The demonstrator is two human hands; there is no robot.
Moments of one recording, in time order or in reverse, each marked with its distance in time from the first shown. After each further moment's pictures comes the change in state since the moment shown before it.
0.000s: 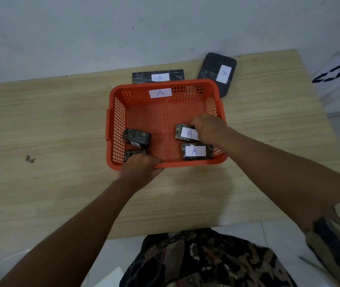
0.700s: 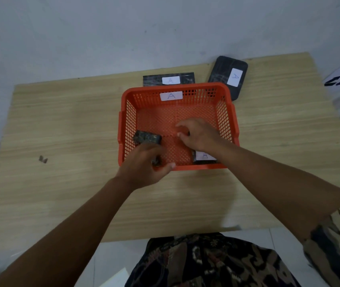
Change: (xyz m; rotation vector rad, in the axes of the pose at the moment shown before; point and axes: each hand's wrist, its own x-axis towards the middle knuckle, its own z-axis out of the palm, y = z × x) left_hand -0.005 -0.014 -0.028 -0.109 0.222 0.116; right_hand 0.009 -0.042 0.018 0.338 0.154 -0.163
